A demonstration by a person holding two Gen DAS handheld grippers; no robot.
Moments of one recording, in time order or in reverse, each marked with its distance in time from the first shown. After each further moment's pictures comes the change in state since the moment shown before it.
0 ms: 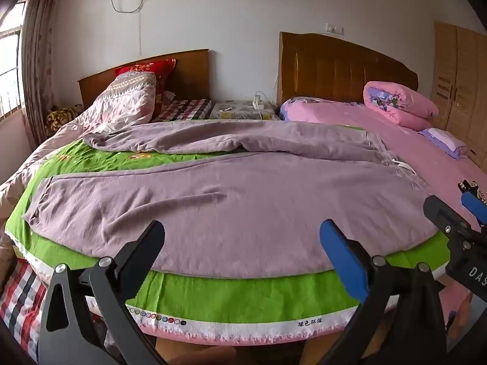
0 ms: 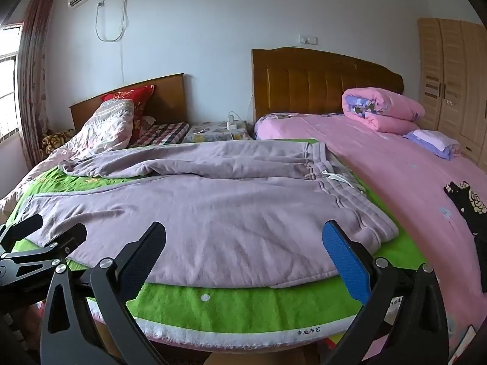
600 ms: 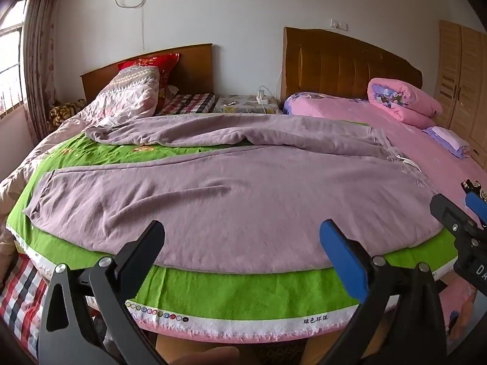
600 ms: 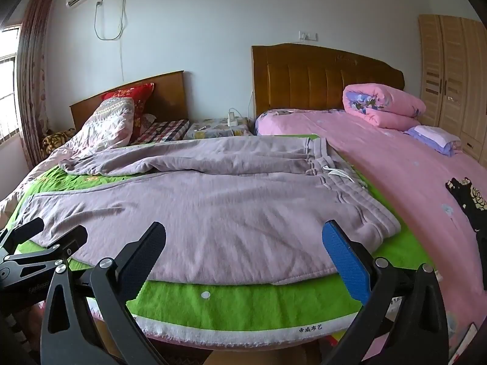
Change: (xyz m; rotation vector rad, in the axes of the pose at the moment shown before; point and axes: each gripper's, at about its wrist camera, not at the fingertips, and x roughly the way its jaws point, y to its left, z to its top) left arm 0.007 0.008 -0.011 -0.011 0.024 0.011; right arm 0.004 -0.001 -0.003 0.014 0.015 0.007
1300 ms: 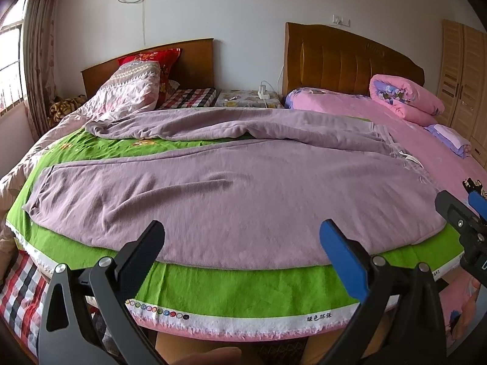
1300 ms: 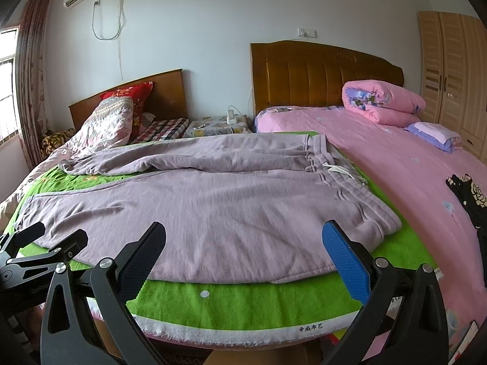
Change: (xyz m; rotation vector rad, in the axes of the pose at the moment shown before) left arm 0.004 0.001 0.001 -0.004 0.029 0.008; right arm 0.004 -0.002 -0.002 0.007 0.014 0.003
